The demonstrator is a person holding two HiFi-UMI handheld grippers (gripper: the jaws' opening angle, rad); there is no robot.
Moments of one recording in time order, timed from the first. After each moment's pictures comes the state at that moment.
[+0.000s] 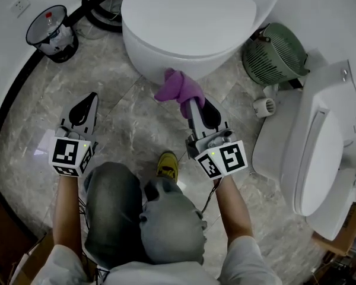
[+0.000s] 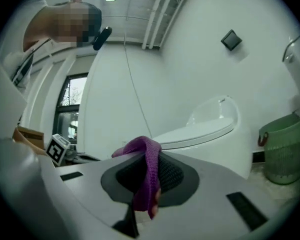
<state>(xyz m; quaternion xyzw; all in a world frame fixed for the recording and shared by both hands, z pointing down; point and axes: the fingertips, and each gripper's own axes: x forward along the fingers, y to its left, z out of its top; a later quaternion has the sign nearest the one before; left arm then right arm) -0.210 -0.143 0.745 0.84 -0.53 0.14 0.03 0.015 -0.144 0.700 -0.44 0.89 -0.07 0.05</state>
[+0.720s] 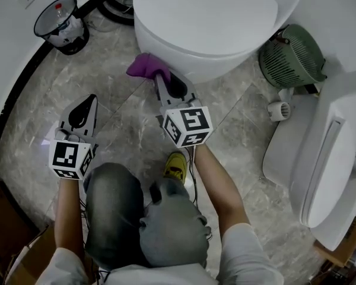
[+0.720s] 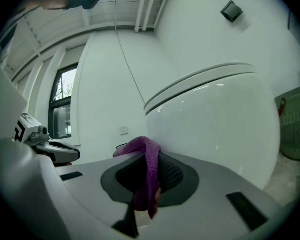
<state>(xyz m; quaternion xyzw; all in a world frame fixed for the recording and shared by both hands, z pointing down) -0.237 -0.138 0.769 0.81 -0.55 0.17 0.04 -0.085 -0.225 0.783 -0.44 0.89 -0.13 0.01</state>
